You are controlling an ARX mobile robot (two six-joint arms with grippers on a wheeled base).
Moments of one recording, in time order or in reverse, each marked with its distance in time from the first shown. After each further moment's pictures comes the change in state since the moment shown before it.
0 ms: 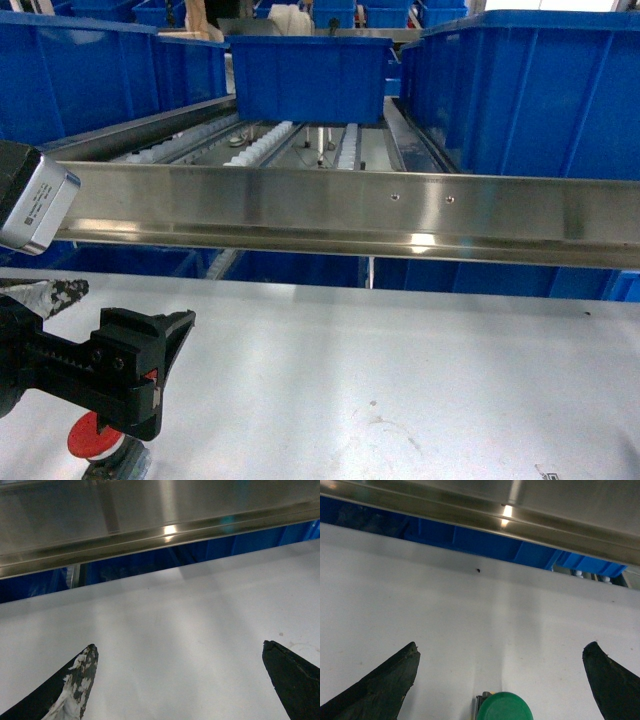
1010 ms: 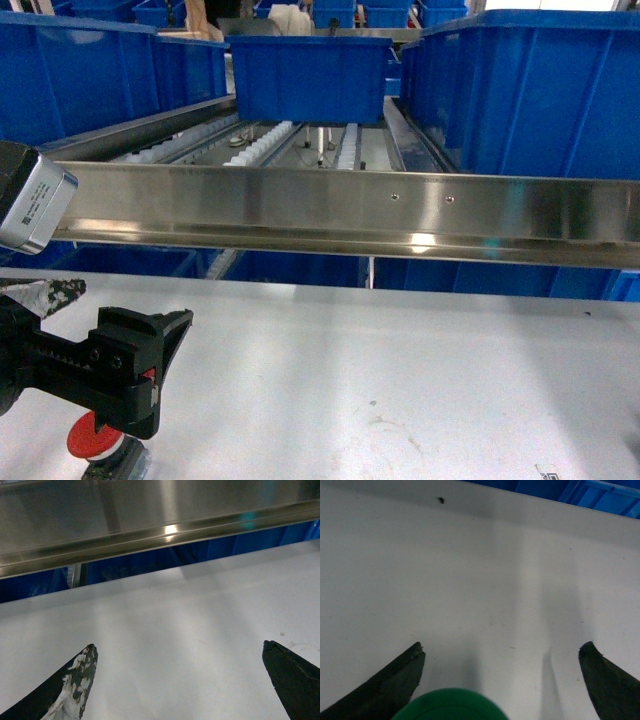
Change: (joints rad) left arm 0.000 0.000 0.000 0.000 -0.002 0.002; right arm -0.048 0.400 0.234 -0.013 0.031 -0.043
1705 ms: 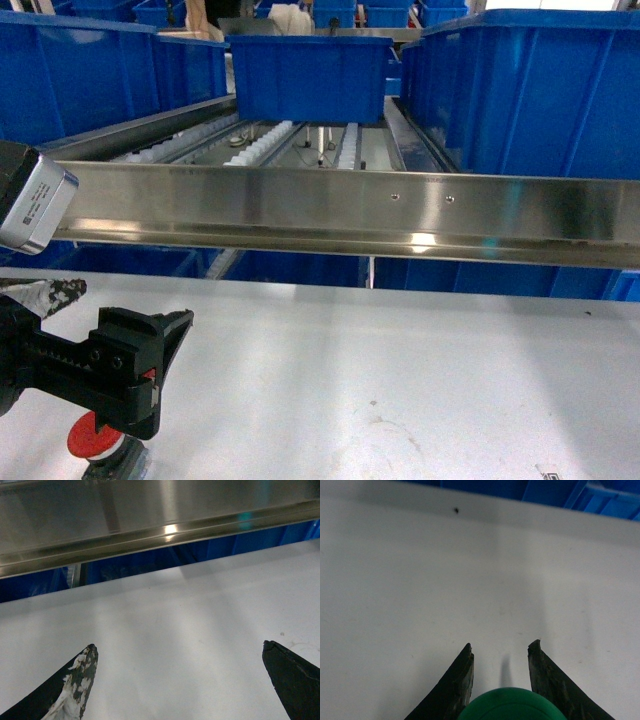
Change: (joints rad) left arm 0.000 0.000 0.000 0.000 0.000 0.000; right arm -0.027 -0.081 -0.105 0.082 -0.074 0.037
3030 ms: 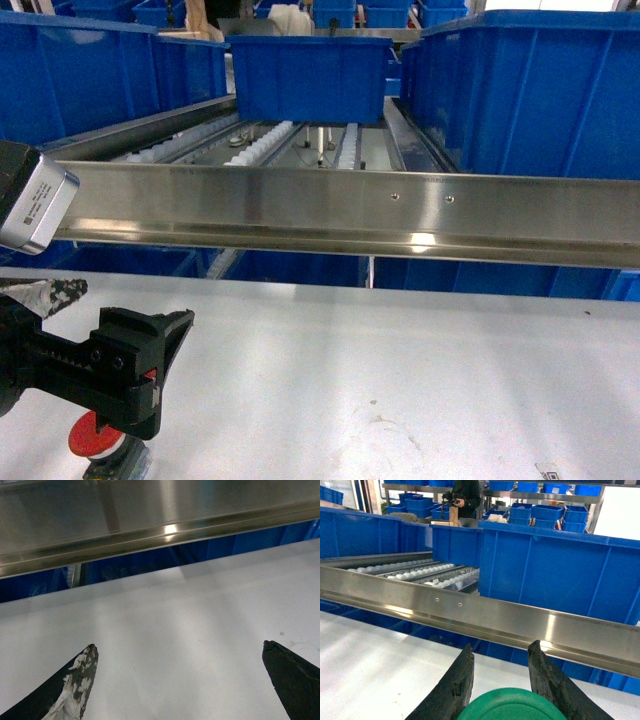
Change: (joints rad) left arm 0.000 0.000 0.000 0.000 -0.001 0.000; right arm -0.012 -1.616 -0.593 -0.308 -0.344 0.282
